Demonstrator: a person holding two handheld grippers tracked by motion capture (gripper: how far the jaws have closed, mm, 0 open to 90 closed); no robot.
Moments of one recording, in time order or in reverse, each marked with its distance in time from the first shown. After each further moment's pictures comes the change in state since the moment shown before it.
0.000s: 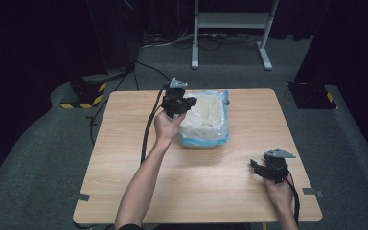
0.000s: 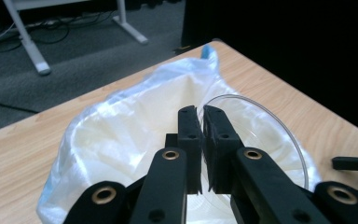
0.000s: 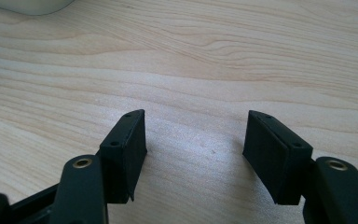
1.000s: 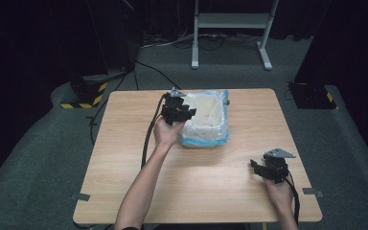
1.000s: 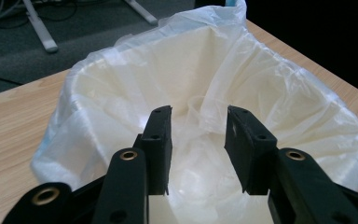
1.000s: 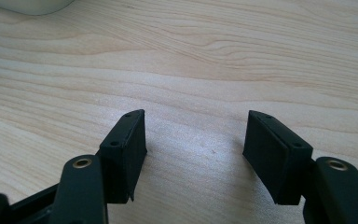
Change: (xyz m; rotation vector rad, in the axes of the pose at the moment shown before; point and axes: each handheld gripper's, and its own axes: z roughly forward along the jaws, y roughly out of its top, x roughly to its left) left arm 0.006 -0.032 0.009 0.048 0.039 -0.013; right arm 0.000 0.000 0.000 -0.001 0.000 -0.002
